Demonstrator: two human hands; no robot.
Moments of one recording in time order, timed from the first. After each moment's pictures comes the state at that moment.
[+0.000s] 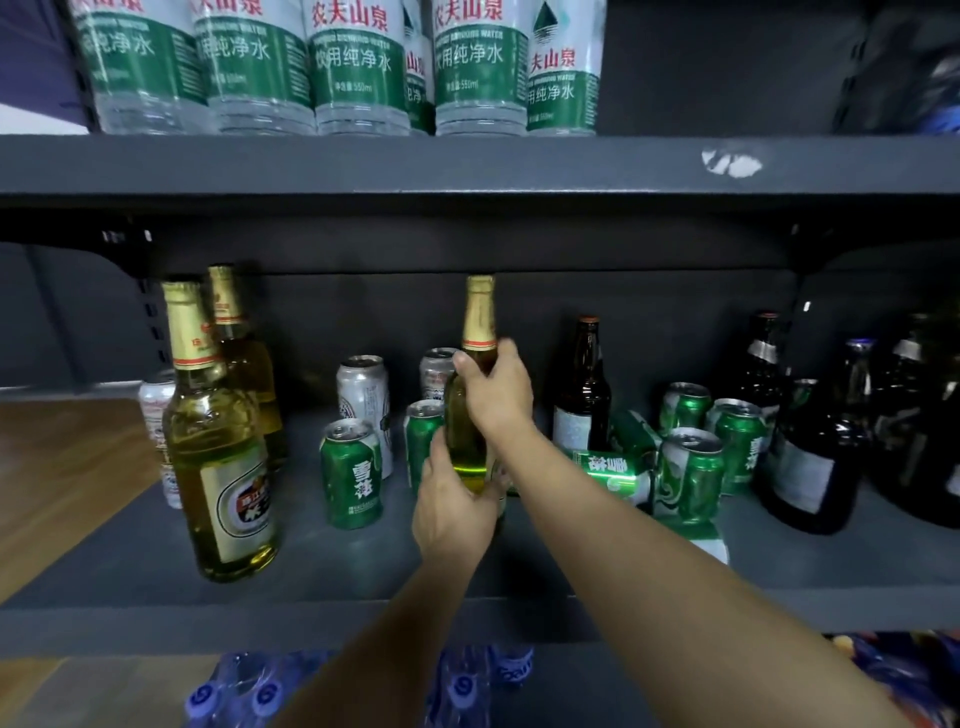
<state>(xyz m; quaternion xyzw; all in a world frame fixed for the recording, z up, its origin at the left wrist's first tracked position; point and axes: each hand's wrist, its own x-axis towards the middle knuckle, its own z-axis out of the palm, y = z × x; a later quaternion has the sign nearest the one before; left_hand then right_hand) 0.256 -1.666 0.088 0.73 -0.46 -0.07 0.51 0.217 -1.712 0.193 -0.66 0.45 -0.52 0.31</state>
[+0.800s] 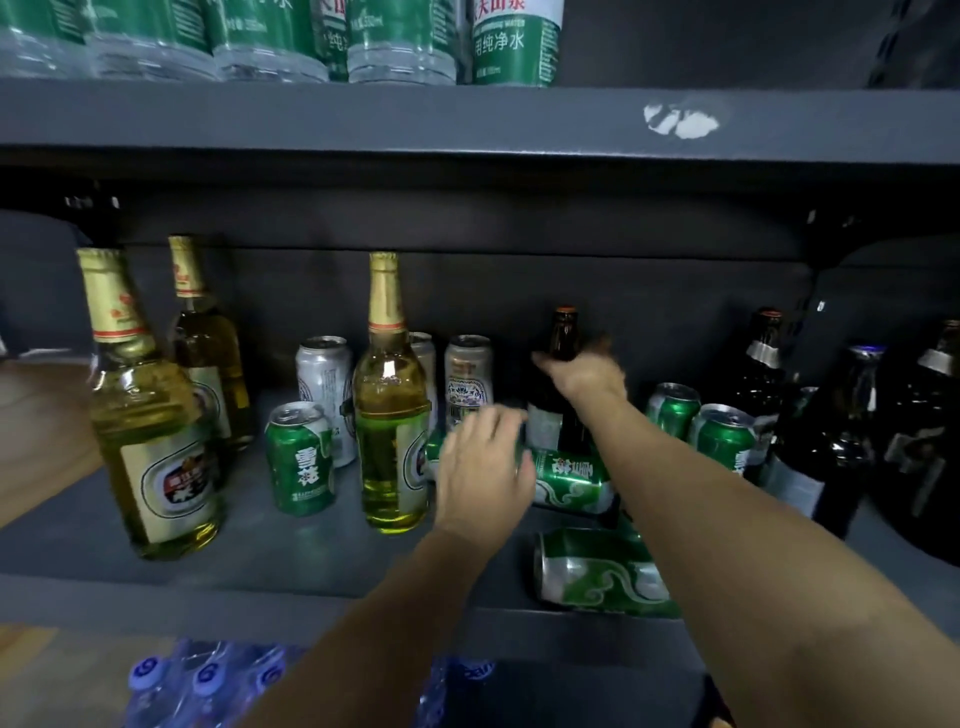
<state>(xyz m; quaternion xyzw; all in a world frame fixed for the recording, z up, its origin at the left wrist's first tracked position) 0.191 -1.702 0.105 0.63 -0.62 0.23 0.41 0.106 -1.829 0.189 -0.67 0.62 -0.33 0.23</state>
